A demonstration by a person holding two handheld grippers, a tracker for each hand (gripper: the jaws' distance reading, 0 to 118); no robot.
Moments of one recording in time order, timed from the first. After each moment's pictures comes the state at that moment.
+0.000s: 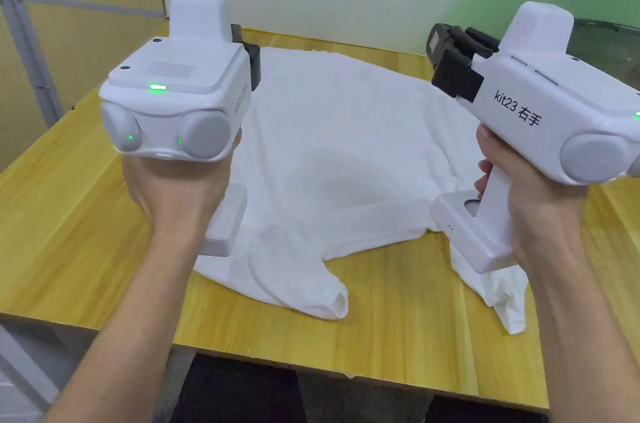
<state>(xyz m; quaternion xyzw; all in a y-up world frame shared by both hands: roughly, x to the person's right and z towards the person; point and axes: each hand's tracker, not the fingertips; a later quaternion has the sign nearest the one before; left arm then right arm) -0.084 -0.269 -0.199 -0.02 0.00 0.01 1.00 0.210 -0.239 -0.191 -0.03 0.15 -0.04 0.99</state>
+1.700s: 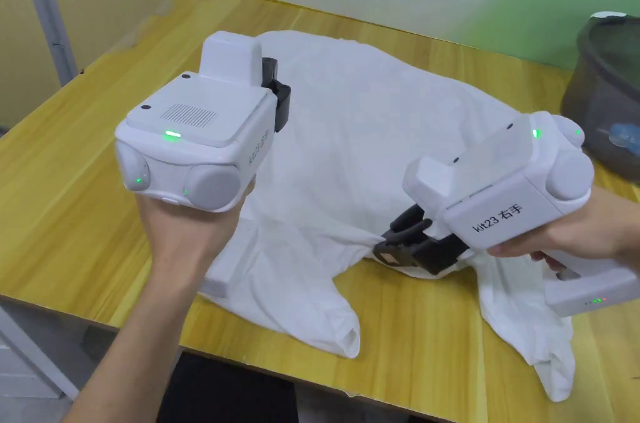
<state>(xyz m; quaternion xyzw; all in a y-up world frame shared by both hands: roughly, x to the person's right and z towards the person) -0.082 -0.323 -0.196 -0.07 -0.06 0.01 1.00 0.186 -0.326 -0.239 -0.41 0.55 0.29 0.67</state>
